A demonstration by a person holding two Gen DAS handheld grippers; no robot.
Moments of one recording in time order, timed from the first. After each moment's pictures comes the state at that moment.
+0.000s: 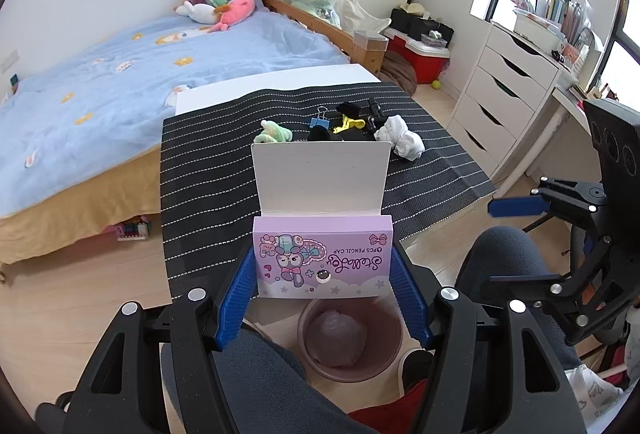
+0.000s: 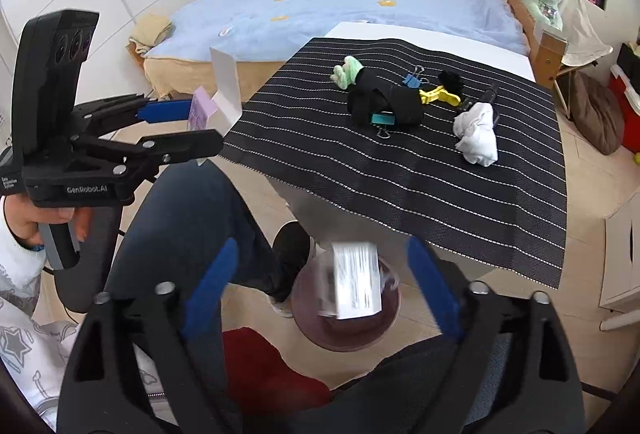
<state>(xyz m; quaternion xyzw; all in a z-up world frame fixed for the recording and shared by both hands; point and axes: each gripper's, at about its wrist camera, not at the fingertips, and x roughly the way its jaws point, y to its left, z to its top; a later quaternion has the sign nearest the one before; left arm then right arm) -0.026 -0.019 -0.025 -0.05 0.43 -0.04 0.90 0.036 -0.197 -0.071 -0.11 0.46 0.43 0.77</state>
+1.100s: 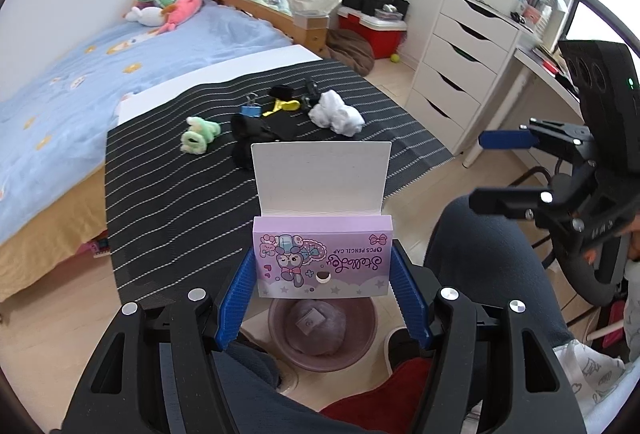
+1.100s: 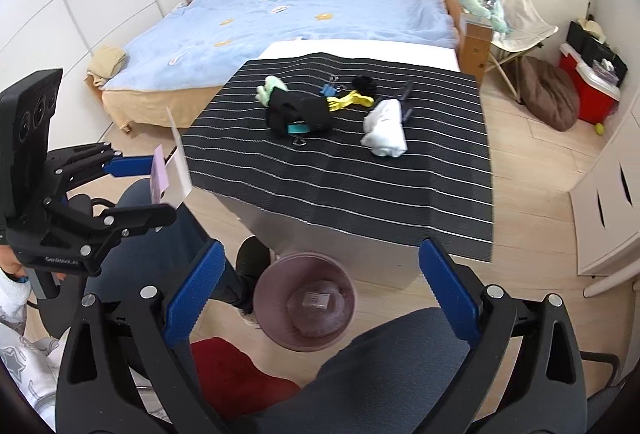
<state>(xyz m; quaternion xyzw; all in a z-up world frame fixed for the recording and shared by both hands) -0.020 -0.065 -0.035 -0.01 0.45 -0.11 0.88 0.058 -0.253 -0.058 -0.09 0.45 0.35 0.82</state>
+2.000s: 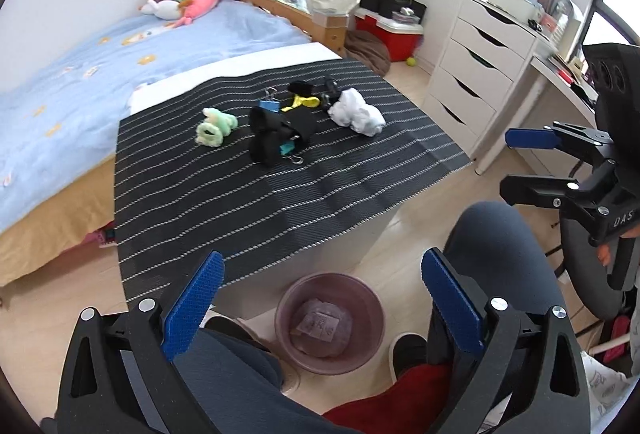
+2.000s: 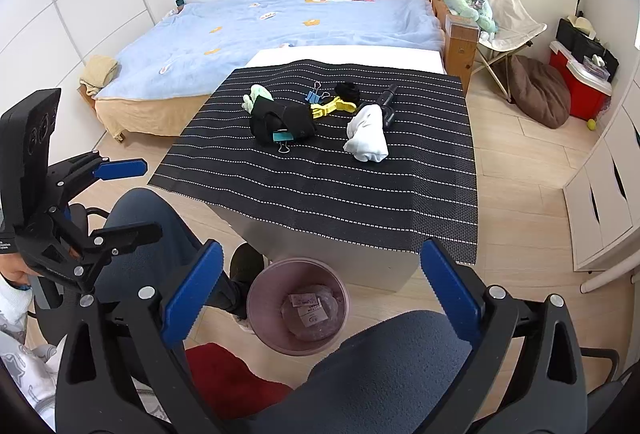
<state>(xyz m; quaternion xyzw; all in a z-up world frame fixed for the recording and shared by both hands) -0.014 -0.054 -0.043 -0.02 0.45 -0.08 0.89 0.064 -0.262 -0.056 -0.08 0.44 0.34 0.82</state>
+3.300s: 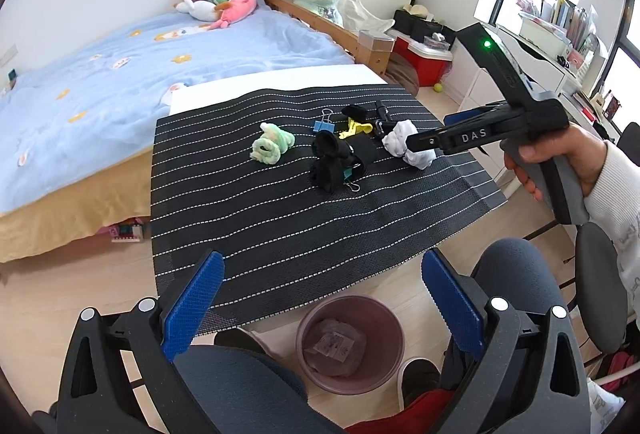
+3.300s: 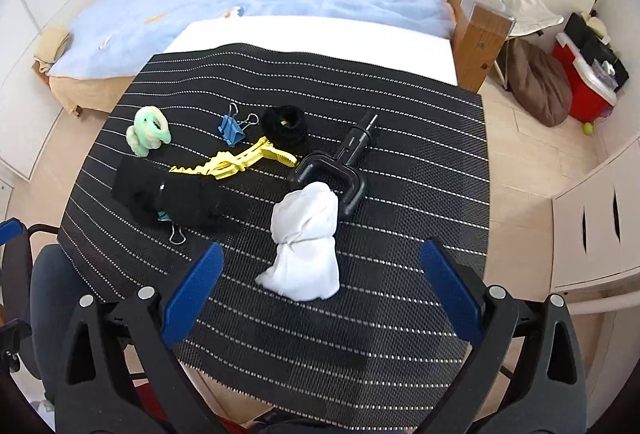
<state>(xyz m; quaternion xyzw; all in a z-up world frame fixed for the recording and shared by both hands) -0.003 -0.010 -0.040 -0.05 0.43 -0.04 0.90 0.224 -0.174 -0.110 -0.15 0.51 0.30 0.79</state>
